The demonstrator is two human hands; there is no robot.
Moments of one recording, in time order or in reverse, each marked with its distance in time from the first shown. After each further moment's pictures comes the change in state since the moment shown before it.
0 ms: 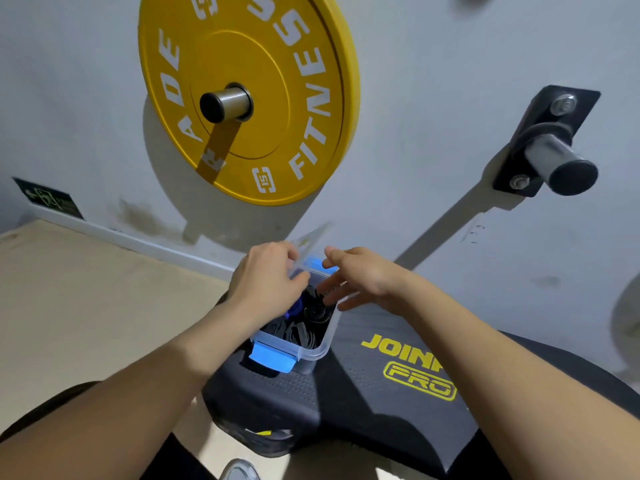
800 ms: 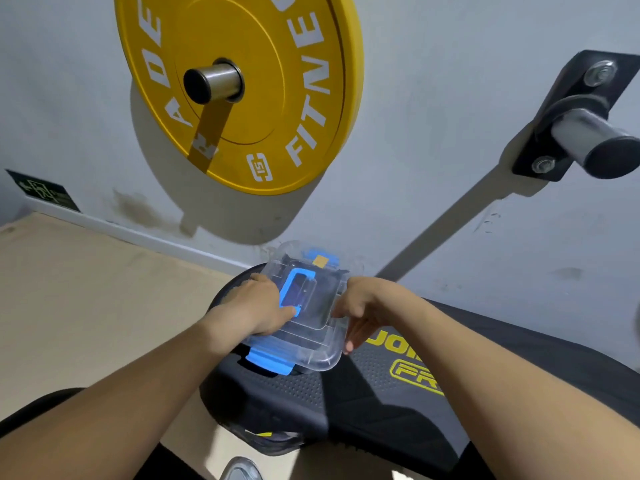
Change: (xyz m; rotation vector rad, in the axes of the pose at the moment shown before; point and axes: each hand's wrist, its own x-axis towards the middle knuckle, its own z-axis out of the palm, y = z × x) left_hand 0.016 -0.043 0.049 0.371 -0.523 -0.264; right_hand 0.037 0.039 0.013 -0.289 -0.147 0.329
